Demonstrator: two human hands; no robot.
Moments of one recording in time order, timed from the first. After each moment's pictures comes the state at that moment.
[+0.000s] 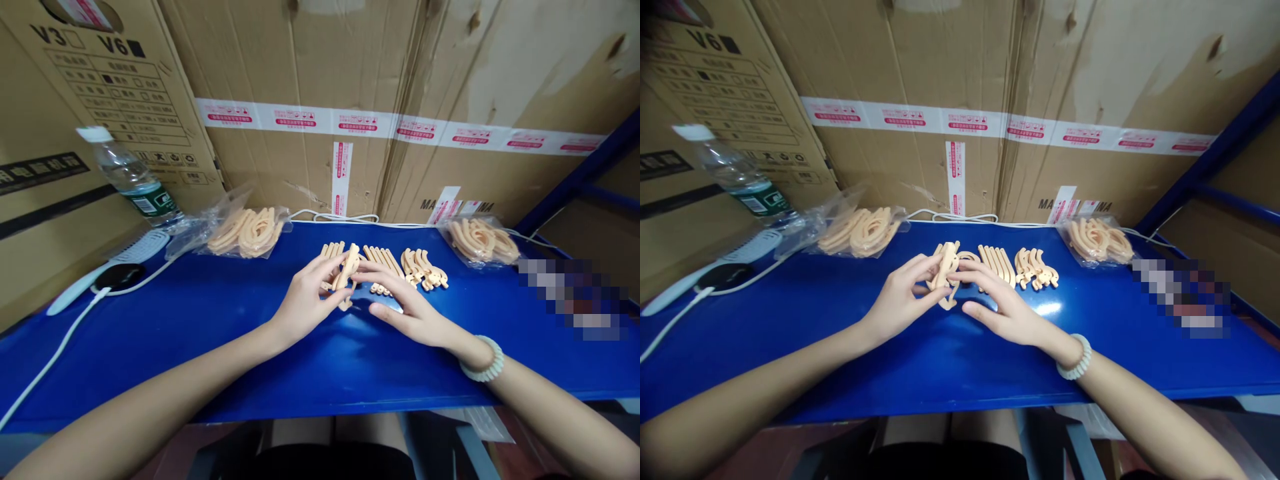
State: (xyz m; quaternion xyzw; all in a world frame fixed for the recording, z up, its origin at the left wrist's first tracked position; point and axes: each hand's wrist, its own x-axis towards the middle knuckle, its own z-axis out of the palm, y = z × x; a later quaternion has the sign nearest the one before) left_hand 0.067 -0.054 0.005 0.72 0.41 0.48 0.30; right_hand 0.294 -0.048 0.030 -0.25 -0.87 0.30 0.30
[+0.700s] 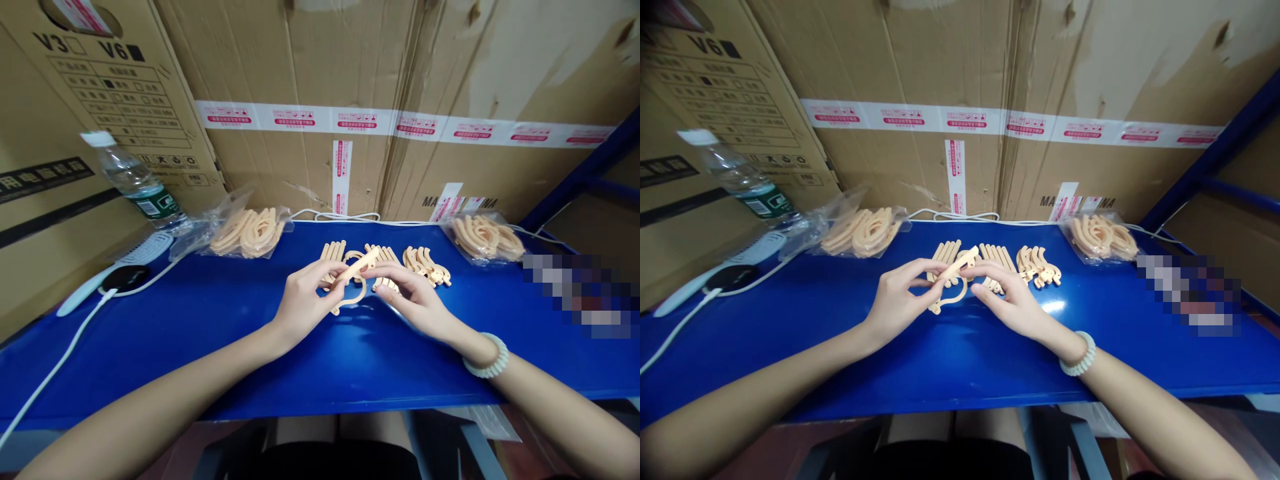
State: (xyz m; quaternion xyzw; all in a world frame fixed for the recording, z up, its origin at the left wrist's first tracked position) left_hand 0.069 -0.057 0.009 0.72 0.41 0.52 0.20; right_hand 0.294 -0.042 0.027 -0.28 -0.82 0.32 0.38
